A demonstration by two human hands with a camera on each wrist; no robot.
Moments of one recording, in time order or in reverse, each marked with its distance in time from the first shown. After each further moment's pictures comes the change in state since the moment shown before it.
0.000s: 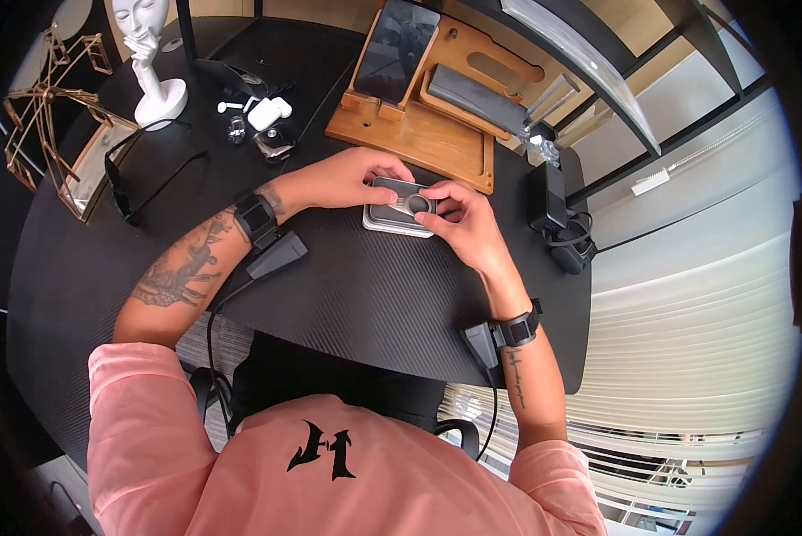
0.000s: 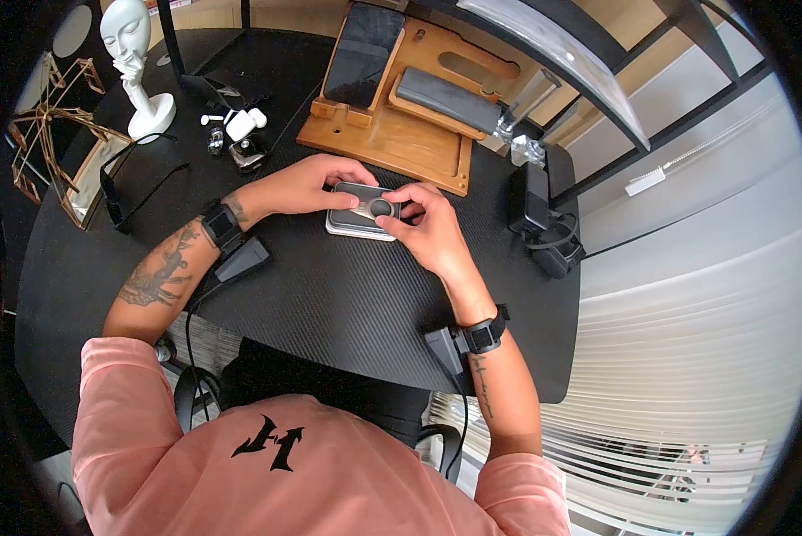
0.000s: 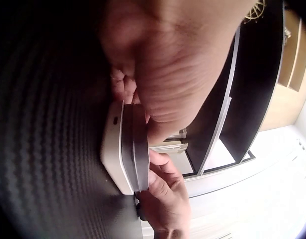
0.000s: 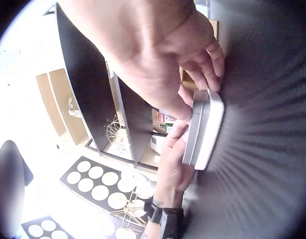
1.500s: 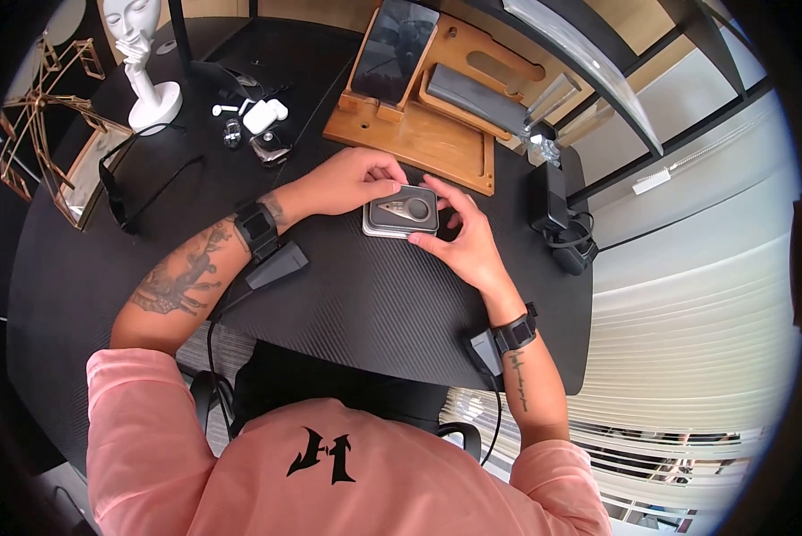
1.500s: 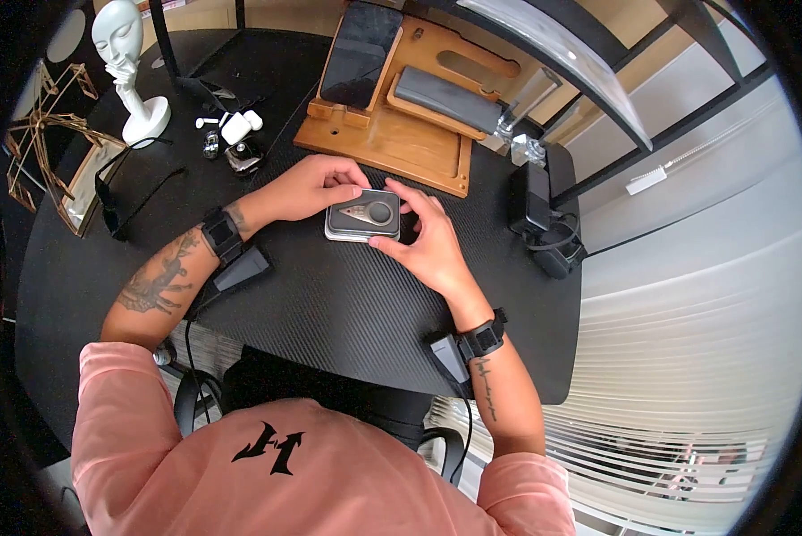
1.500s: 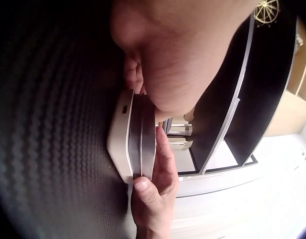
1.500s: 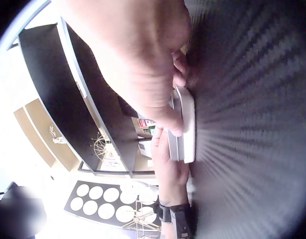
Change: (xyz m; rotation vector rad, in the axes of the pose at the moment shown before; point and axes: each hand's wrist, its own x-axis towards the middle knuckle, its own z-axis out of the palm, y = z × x) left_hand 0.003 -0.016 0.008 -0.092 0.145 0.001; right_hand -0.012 -0.006 0.005 -0.275 0.019 -0.097
